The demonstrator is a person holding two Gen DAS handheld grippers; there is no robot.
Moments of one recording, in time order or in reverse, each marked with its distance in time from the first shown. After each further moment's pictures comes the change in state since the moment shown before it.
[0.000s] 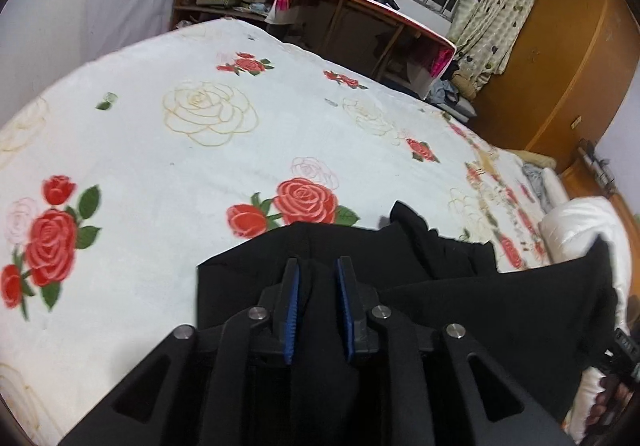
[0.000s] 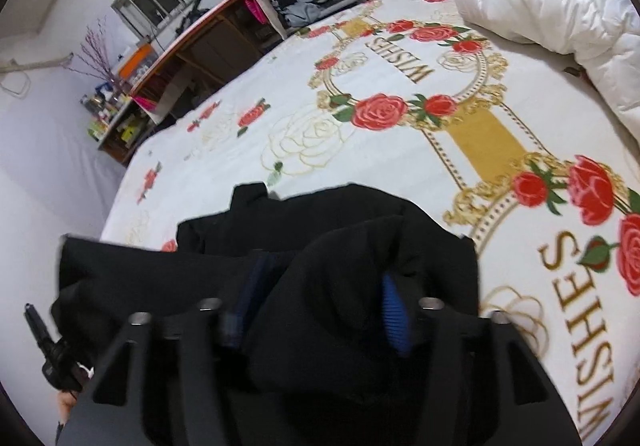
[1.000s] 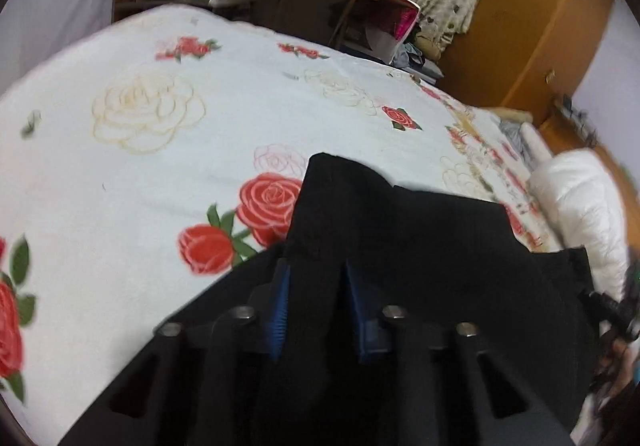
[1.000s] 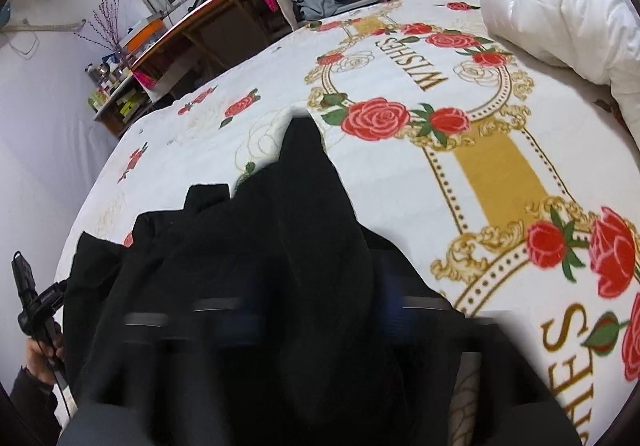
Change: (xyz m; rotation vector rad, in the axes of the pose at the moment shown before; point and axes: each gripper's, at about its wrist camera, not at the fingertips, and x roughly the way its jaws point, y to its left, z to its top) left arm 0.073 -0.010 0.017 0.190 0.070 -0.069; right arm 0.061 -0.032 0.023 -0.133 0.017 -0.031
